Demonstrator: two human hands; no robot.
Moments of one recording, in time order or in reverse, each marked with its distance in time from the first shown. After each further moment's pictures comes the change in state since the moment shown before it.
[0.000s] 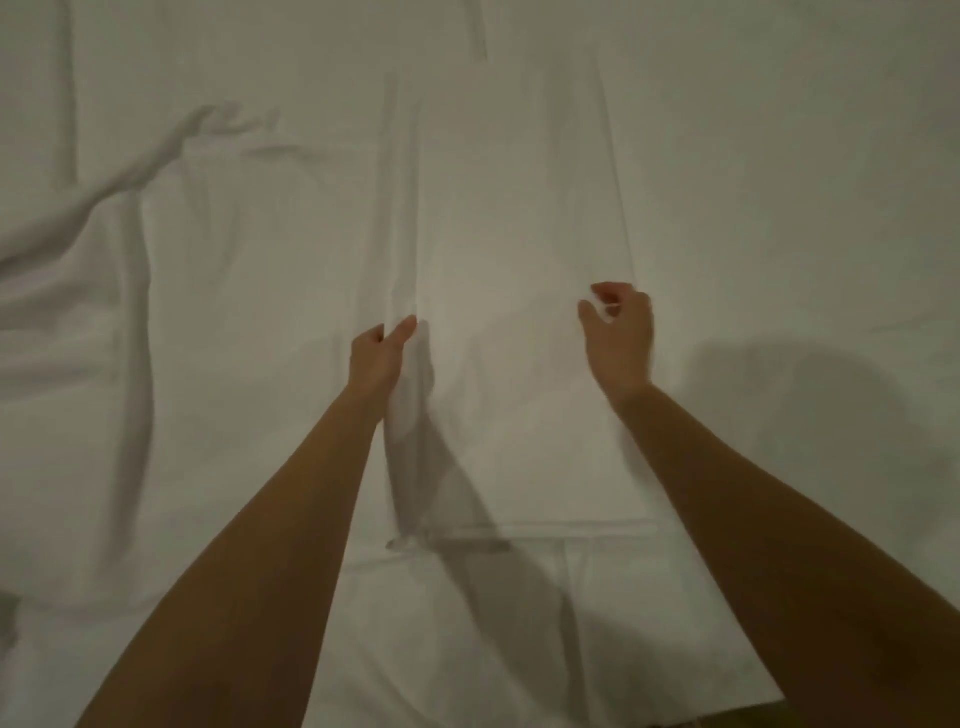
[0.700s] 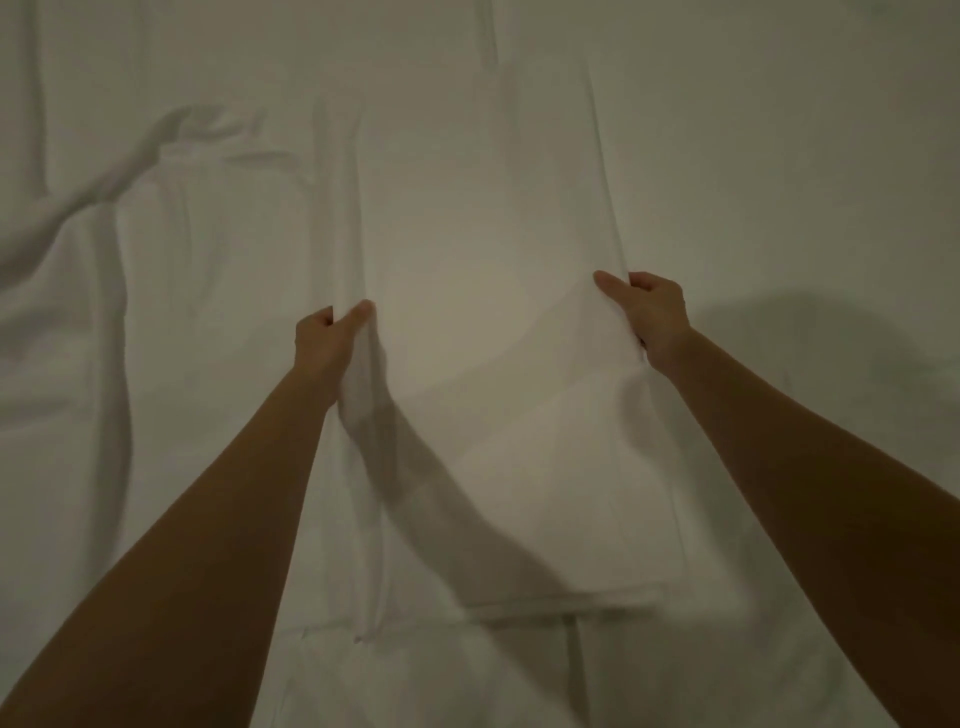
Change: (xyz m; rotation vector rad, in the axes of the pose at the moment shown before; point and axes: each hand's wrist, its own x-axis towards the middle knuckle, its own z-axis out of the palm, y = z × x) left_hand 0.071 0.025 -0.028 -0.015 0.074 0.001; right_hand 0.092 -0.007 0.005 0.255 -0.239 0.308
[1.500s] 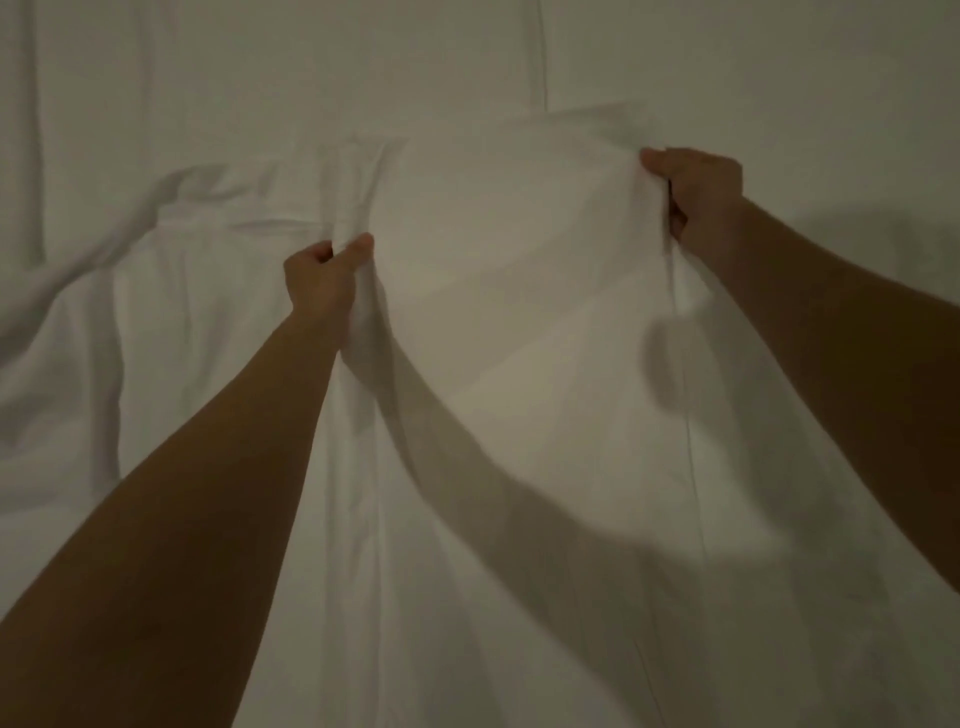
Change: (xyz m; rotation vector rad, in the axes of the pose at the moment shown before) left_hand 0.126 0.097 0.030 -0.077 0.177 0.092; right_hand 0.164 -0.143 0.050 0.377 -0.082 0.007
